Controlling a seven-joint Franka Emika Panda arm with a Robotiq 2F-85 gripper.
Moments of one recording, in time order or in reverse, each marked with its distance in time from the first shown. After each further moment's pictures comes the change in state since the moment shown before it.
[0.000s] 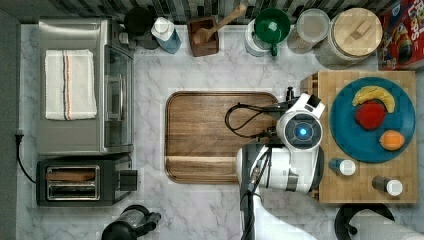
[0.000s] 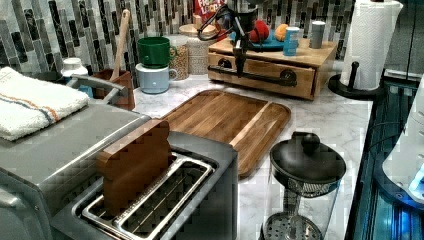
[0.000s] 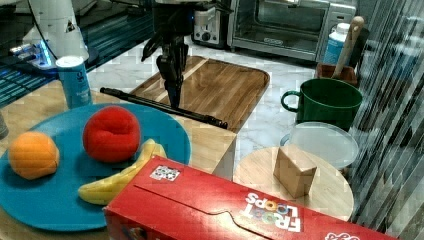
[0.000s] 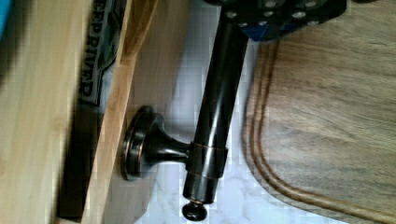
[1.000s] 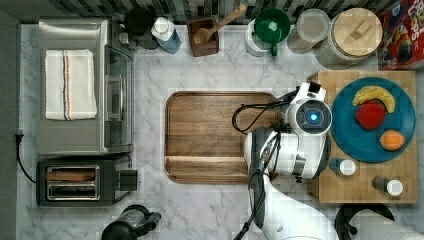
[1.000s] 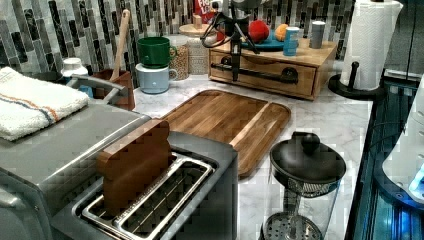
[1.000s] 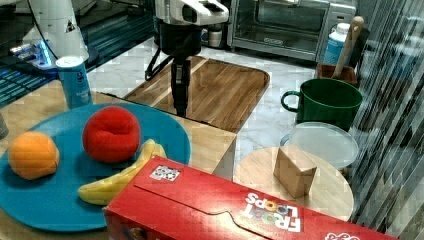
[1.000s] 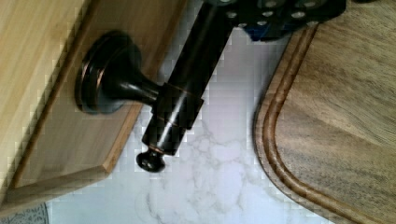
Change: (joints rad) arm -0.020 0.126 0.003 0.113 0.040 -0.001 -0.253
